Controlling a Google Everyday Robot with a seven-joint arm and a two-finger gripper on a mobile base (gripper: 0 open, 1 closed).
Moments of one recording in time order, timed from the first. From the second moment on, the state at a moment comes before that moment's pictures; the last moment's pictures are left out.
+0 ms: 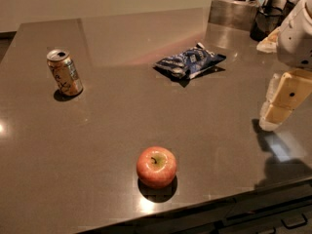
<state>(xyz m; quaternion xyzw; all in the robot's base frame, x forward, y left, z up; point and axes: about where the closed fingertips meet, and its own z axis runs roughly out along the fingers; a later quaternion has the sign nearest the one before) 0.438 -0.217 0.976 -0.60 0.78 -0.03 0.16</state>
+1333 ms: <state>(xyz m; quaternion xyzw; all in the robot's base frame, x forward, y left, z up) 0.569 -0.150 0.940 -0.56 0.78 0.05 0.26</state>
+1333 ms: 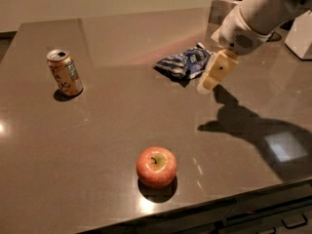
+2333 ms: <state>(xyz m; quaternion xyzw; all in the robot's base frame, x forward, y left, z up) 0.678 -0.107 0.887 -0.51 0.82 -0.02 0.26</state>
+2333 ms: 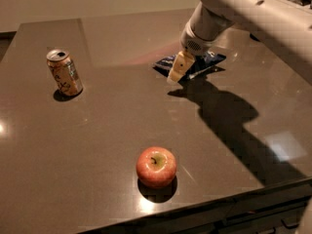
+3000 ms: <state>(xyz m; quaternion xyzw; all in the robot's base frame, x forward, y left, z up) 0.702 -0.112 0.875 -0.51 0.82 -0.04 0.24</state>
